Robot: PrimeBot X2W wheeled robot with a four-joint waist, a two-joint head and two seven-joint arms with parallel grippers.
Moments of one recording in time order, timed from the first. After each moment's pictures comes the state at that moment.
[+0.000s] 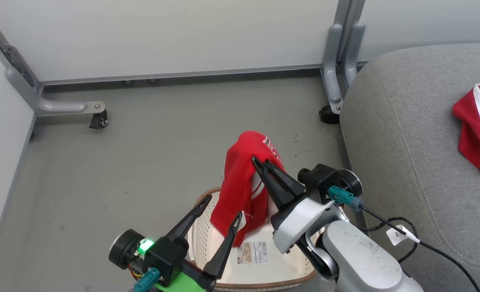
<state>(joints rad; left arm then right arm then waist) -0.11 0.31 -0.65 -0.04 -0.33 -0.01 -0.16 -0.44 -0.05 0.59 0.44 0.33 0.13 -0.25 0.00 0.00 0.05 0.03</state>
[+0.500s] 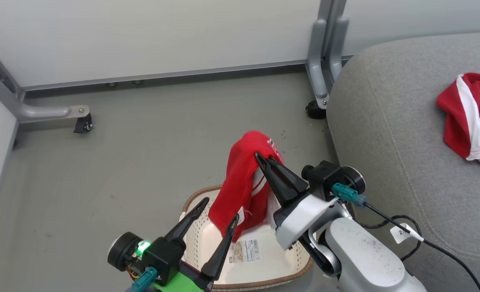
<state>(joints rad) -0.10 0.31 -0.65 -0.01 -0.36 -0.01 -0.17 -0.43 -0.05 0.57 0.44 0.32 0.13 -0.25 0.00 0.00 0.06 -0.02</state>
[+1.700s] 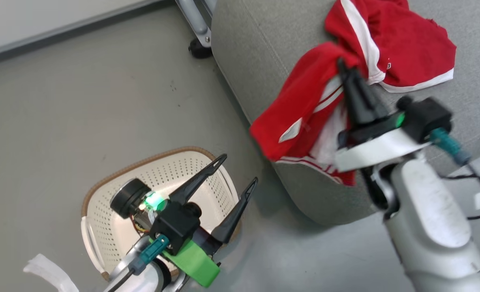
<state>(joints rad) -0.30 0.35 -0.69 -0.10 -0.29 -0.06 -0.10 -0.49 -0.09 0.22 0.21 0.23 0.13 -0.26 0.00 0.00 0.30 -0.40</state>
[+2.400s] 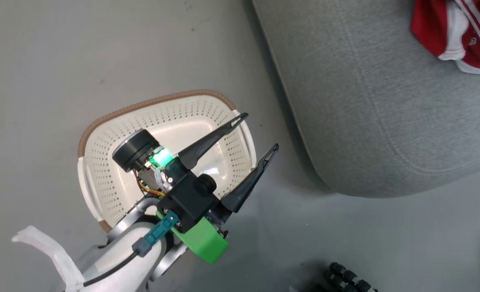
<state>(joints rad) -0.50 0.36 -0.74 -0.15 -0.24 -0.11 -0.09 -0.93 -0.45 -0.18 0.39 0.18 0.13 -0.24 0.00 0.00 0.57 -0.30</state>
